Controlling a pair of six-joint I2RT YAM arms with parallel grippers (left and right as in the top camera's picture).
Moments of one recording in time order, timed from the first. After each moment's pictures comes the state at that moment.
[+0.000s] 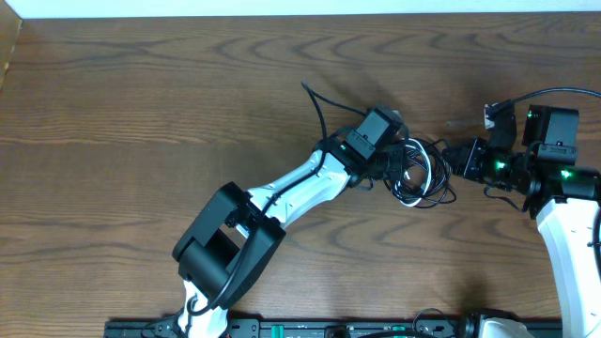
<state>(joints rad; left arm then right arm) -0.78 1.99 1.35 -0.26 0.27 -0.69 -0.11 1.26 0.98 -0.74 -0.57 0.27</state>
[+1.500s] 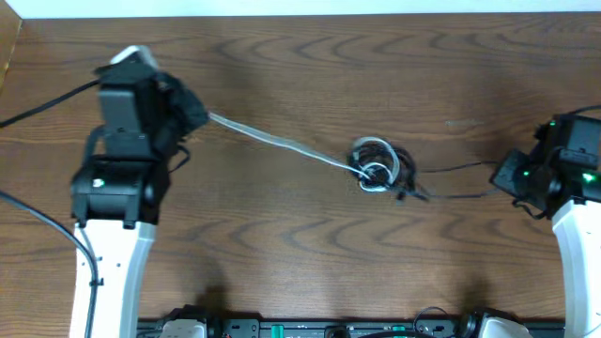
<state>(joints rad) -0.02 1.20 1.33 -0.76 -0.04 -0.59 -0.27 1.25 0.98 -0.87 -0.07 0.34</state>
